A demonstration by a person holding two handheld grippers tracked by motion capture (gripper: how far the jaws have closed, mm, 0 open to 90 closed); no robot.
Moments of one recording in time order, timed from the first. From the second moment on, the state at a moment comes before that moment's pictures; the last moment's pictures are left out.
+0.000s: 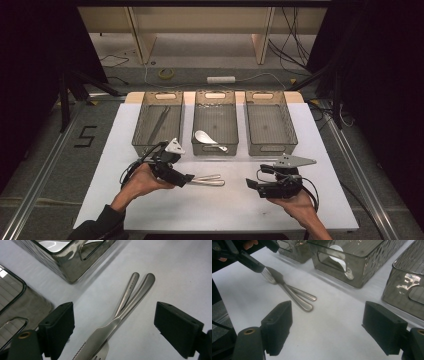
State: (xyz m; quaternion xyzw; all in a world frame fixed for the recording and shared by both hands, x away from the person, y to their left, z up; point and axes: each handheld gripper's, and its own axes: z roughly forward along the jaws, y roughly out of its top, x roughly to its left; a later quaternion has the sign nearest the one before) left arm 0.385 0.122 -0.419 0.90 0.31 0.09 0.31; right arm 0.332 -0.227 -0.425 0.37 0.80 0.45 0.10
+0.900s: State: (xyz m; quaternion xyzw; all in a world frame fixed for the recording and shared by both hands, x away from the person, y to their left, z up) left arm 0.399 0.104 -0.438 0.93 0.28 0.07 0.24; right arm 0.328 -0.228 -0.429 0.37 0.81 0.45 0.09
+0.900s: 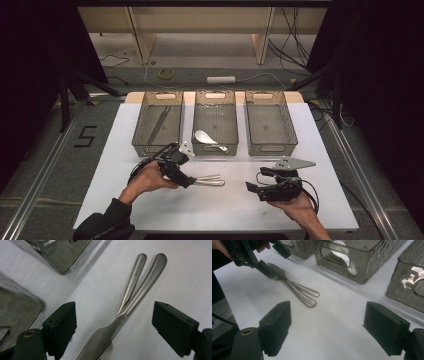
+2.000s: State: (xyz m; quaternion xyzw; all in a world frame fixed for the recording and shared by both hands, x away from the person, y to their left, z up) left arm 0.399 0.083 -0.463 0.96 0.20 0.07 0.17; right arm 0.328 -0.222 -0.432 0.37 0.82 0.44 0.09
